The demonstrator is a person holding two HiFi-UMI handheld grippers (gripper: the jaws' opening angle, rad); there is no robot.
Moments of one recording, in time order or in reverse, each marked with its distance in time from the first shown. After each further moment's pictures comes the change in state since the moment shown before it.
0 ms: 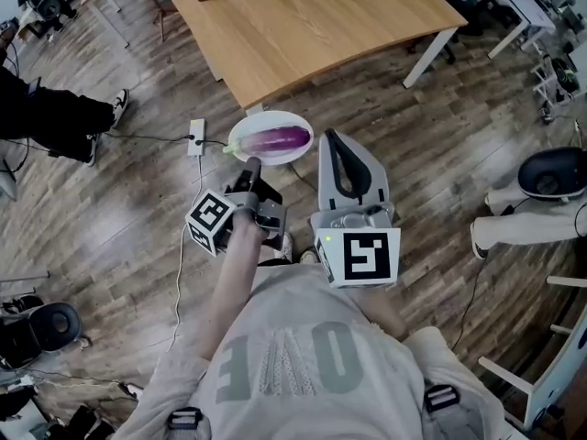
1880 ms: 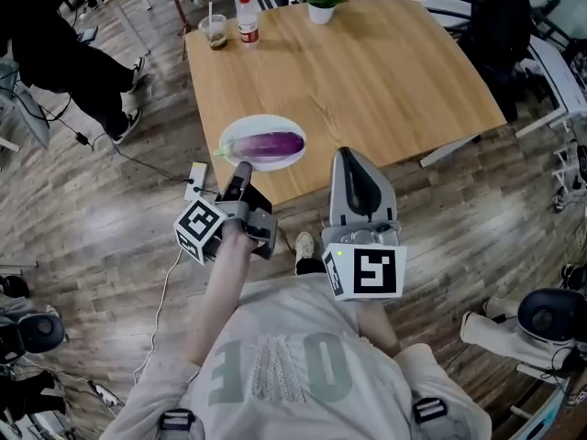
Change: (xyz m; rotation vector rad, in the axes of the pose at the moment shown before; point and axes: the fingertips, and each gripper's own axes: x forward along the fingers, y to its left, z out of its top) left arm 0.264 -0.100 0.099 0.059 -0.172 -0.055; right arm 0.282 -0.141 -0.011 0.019 -0.027 0.136
